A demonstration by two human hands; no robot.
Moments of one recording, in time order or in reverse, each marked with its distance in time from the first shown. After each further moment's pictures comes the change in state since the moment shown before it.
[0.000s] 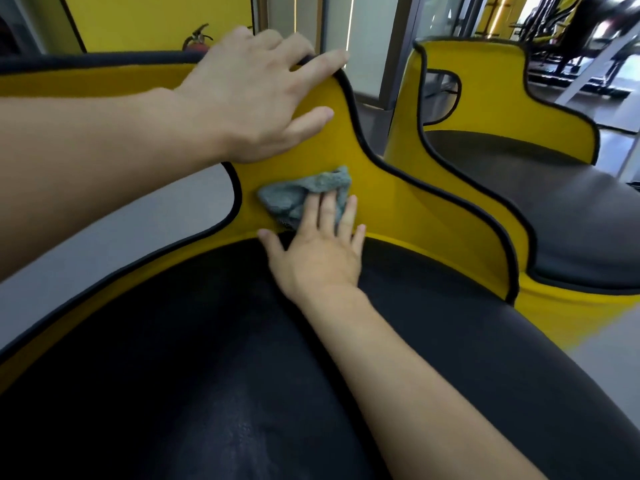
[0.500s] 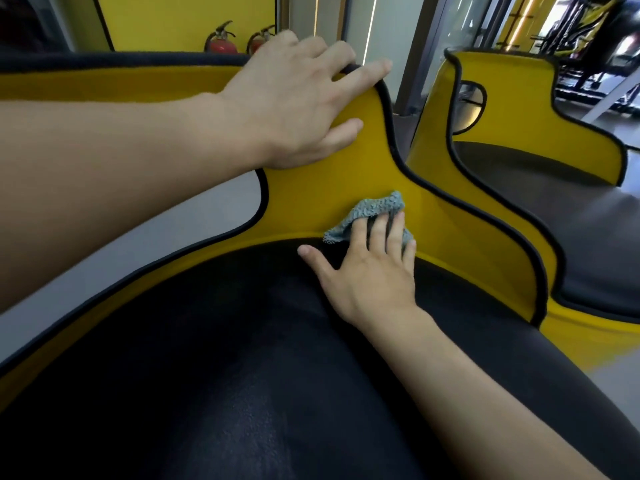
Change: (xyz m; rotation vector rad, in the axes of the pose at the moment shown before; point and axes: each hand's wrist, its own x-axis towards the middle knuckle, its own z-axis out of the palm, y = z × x) left_hand -0.002 0.000 0.001 0.032 -0.014 -0.001; right_hand -0.011 0.025 -0.015 -0.174 -0.047 0.031
